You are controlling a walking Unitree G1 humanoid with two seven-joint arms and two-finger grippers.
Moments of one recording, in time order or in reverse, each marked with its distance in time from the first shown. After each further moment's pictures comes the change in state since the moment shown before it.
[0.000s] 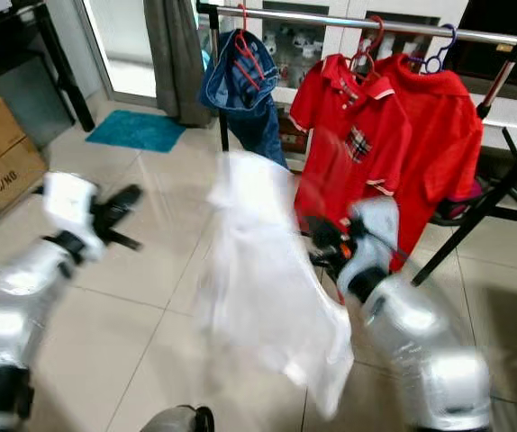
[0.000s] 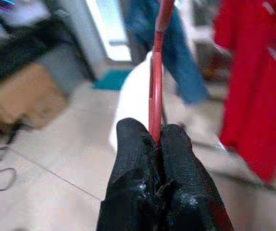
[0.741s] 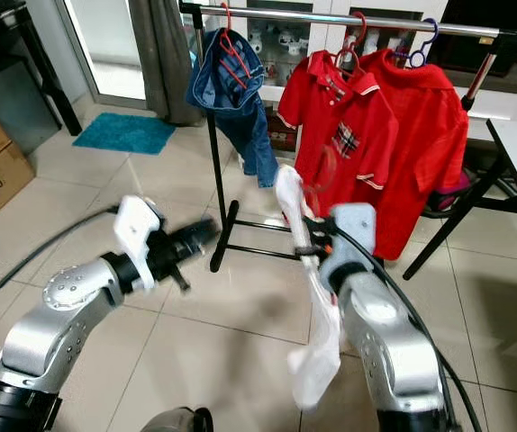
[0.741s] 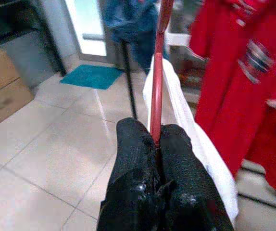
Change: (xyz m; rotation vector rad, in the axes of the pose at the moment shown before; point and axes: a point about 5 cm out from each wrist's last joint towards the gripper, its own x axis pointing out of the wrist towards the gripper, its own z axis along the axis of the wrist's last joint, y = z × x) left arm -0.002 -0.071 0.004 -0.069 0.003 -0.518; right arm 0.022 0.019 0.005 -0.165 -0.003 -0.027
